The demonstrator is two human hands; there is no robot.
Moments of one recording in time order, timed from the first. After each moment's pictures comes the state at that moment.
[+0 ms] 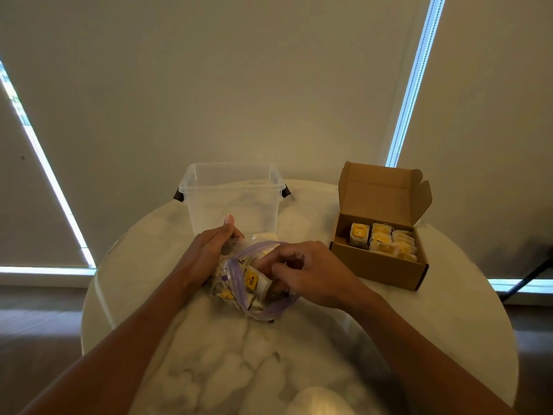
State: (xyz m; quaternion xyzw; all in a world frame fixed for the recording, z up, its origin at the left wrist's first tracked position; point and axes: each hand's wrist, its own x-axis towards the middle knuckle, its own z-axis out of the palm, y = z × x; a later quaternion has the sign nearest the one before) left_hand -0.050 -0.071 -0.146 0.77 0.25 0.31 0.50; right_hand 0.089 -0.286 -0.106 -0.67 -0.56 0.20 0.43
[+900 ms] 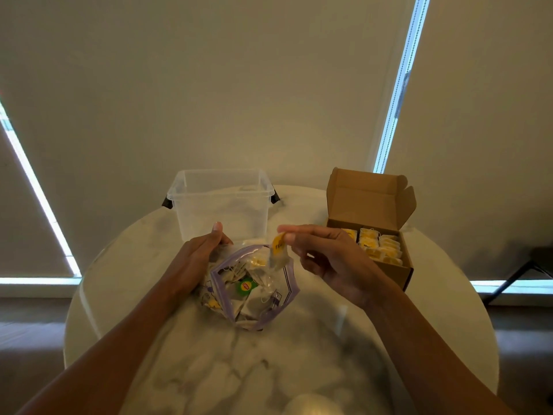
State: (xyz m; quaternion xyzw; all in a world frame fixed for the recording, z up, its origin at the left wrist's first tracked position) left_hand -0.050 -0.073 -0.145 0.78 0.25 0.30 0.49; right_hand 0.113 -0.313 -0.076 -0.54 -0.40 0.37 0.65
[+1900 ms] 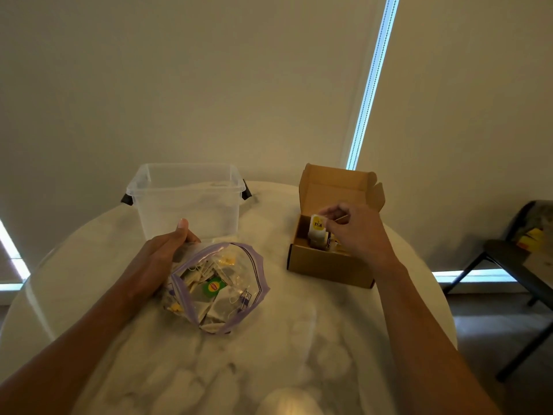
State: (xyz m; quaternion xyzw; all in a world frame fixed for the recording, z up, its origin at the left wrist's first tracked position) left_hand -0.050 -0.074 -0.144 0.78 0.24 0.29 0.50; right_hand 0.229 -0.333 -0.088 -0.82 -0.37 -0.06 0.43
